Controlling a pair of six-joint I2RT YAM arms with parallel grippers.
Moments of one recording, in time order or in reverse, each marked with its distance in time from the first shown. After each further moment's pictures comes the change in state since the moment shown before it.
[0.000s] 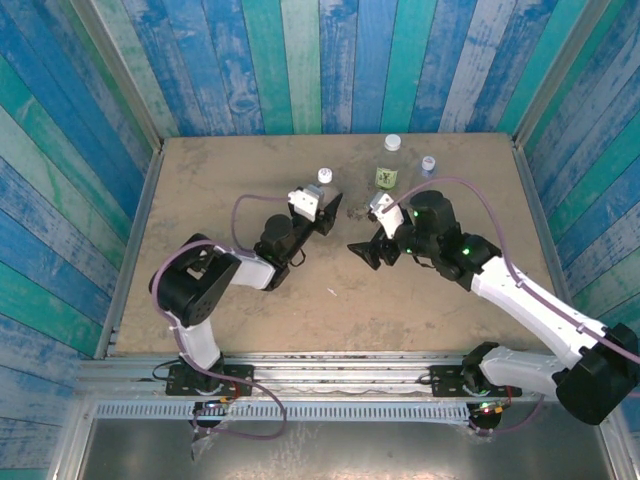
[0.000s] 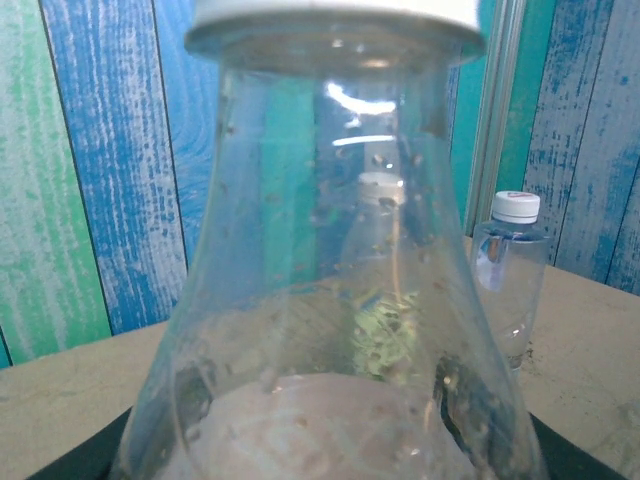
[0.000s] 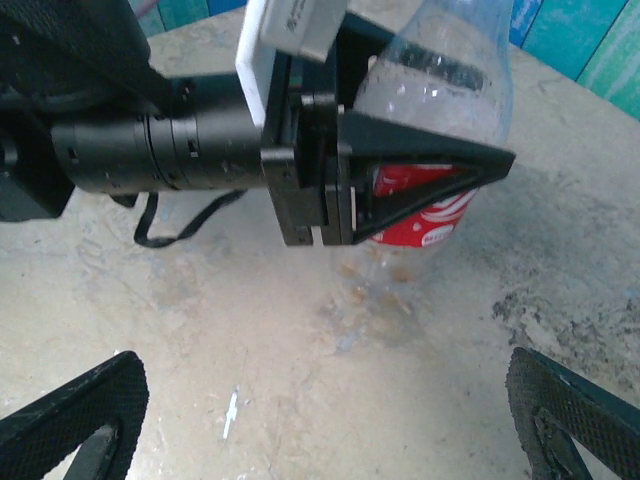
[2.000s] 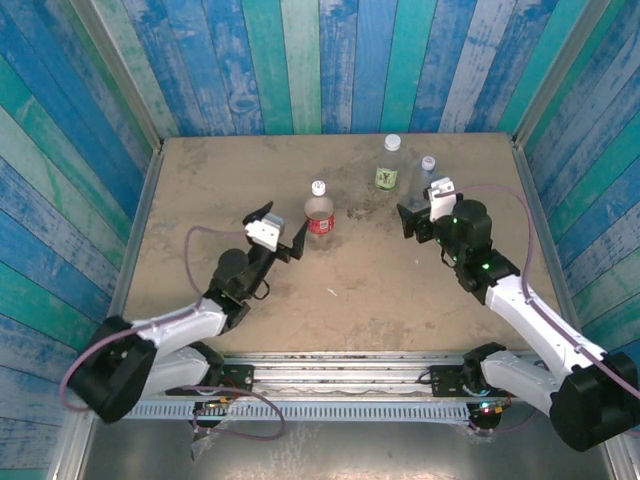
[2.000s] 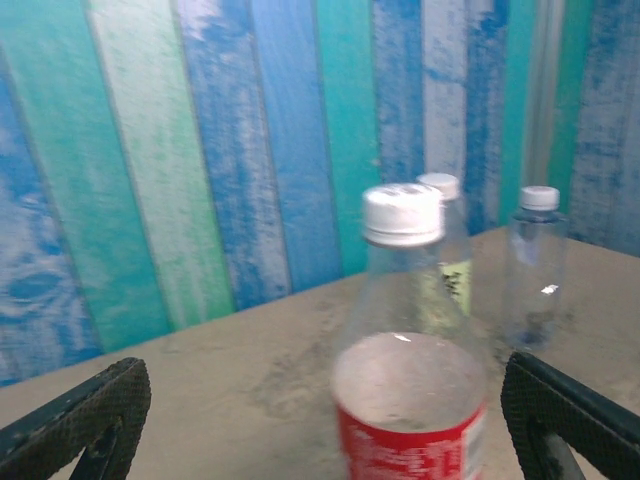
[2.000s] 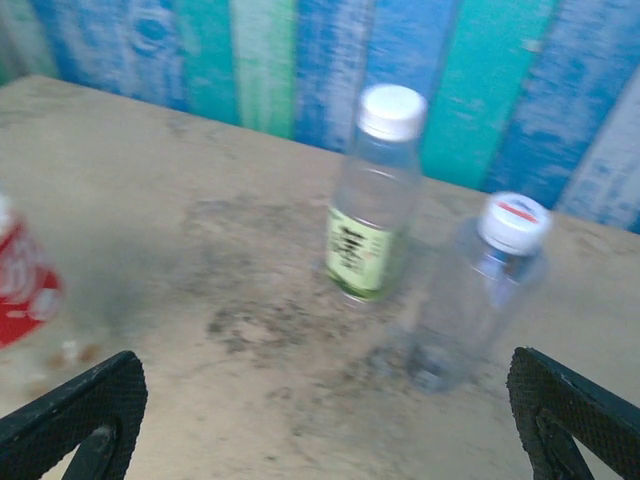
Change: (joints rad) left arm 0.011 -0.710 -0.388 -0.314 -0.133 0.135; right arm -0.272 -0.125 -0.269 0.369 0.356 0.126
